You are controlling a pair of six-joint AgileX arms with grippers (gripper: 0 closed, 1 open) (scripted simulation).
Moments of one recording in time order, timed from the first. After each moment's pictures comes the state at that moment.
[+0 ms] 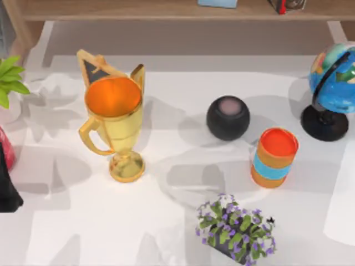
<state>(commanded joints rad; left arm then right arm) 0.00 0.00 0.00 0.00 0.00 0.00 -0.38 2.62 2.47 -1.41 0.00 -0.35</state>
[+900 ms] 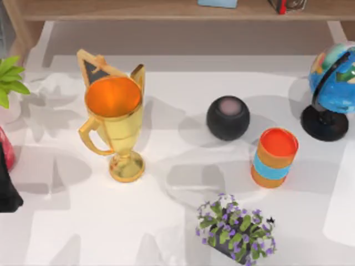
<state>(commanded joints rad) 0.00 0.00 0.00 0.00 0.00 0.00 -0.38 2.62 2.46 -1.41 0.01 -0.34</state>
